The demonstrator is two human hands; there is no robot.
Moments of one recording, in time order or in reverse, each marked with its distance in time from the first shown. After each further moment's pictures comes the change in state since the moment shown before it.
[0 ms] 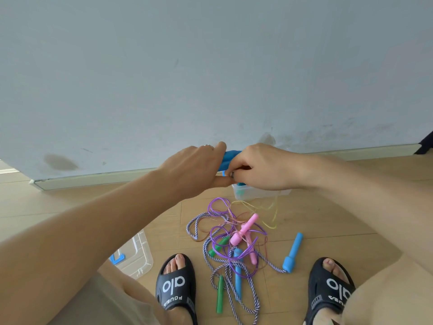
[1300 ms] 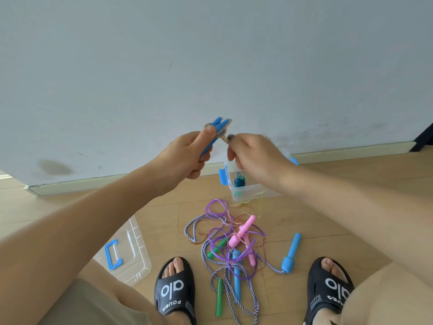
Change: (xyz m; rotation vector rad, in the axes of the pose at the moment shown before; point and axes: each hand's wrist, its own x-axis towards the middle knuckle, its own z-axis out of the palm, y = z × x) left_hand 0.004 -0.010 -0.012 -1.413 -0.014 -0.369; right_hand 0.008 0.001 0.010 0.529 0.419 0.180
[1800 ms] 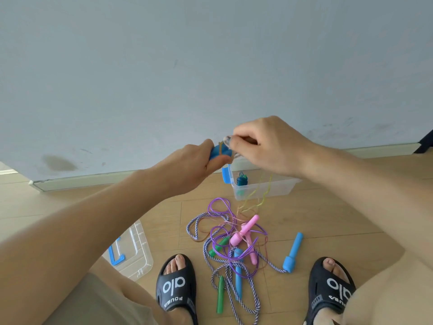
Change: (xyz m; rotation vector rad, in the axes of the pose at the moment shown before) left_hand -0.002 -0.014 -0.001 0.949 0.033 0.138; right_hand -0.003 -0.019 -0.027 -0.458 -0.021 -0.359
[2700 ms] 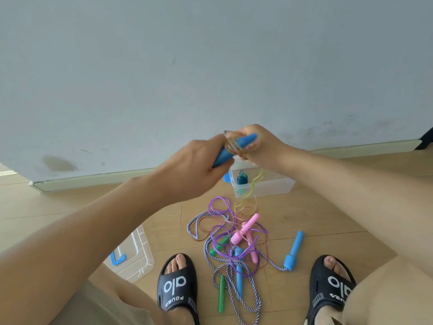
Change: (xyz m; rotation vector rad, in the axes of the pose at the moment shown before) left_hand -0.018 0.017 -0.008 -0.134 0.171 0.315; right_hand 0.030 0.025 0.040 0.474 -0.090 0.339
